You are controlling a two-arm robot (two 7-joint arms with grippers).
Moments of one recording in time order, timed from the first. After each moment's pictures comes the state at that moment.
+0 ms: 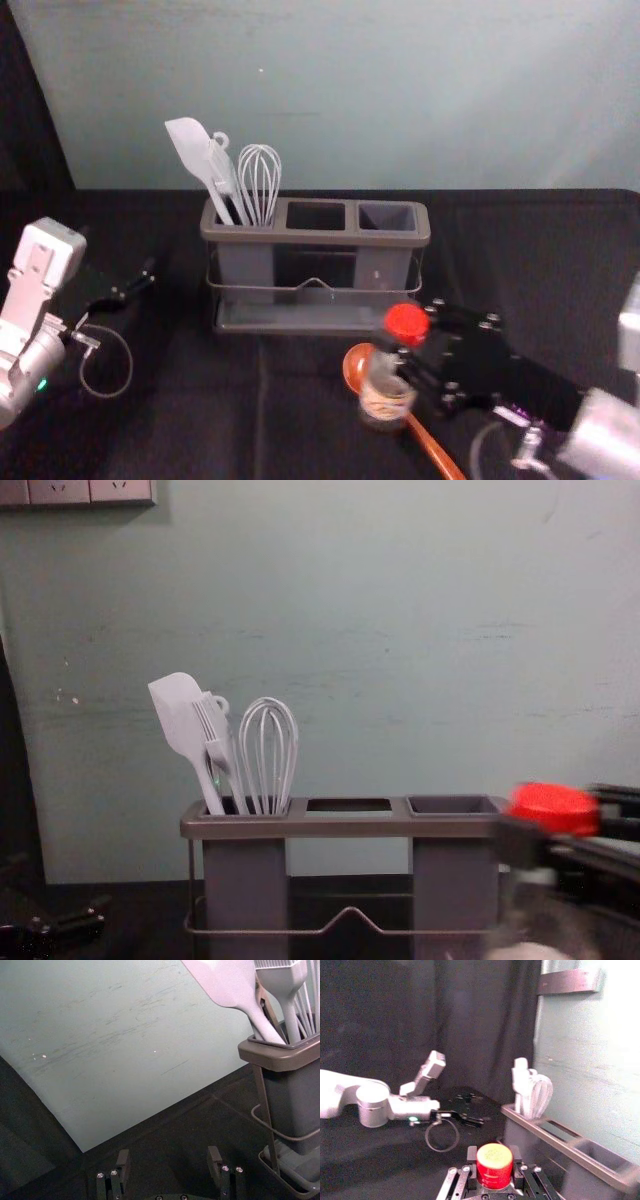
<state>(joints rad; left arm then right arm) -0.20 0.60 0.45 -1.41 -0.25 -0.12 0.03 -0.17 0.67 -0.28 -1.99 0.44 -0.13 0.46</state>
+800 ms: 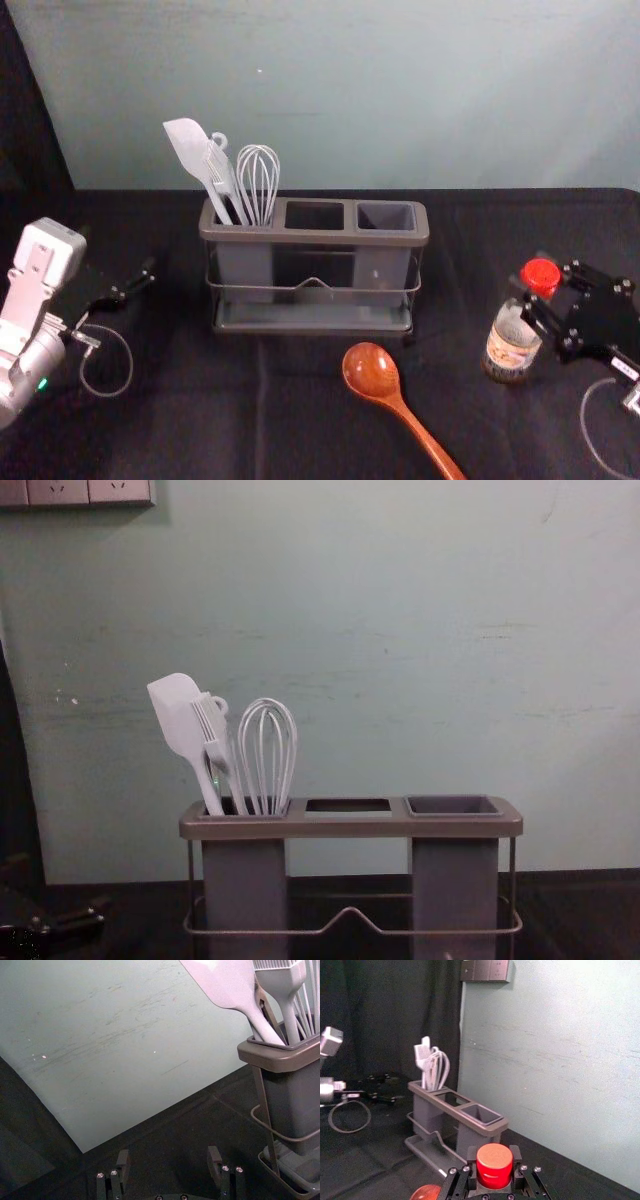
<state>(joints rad) -0.20 0.60 0.45 -1.41 -0.25 -0.12 0.03 -0.25 0.69 -0.04 -1.90 0.46 -0.15 0.42</state>
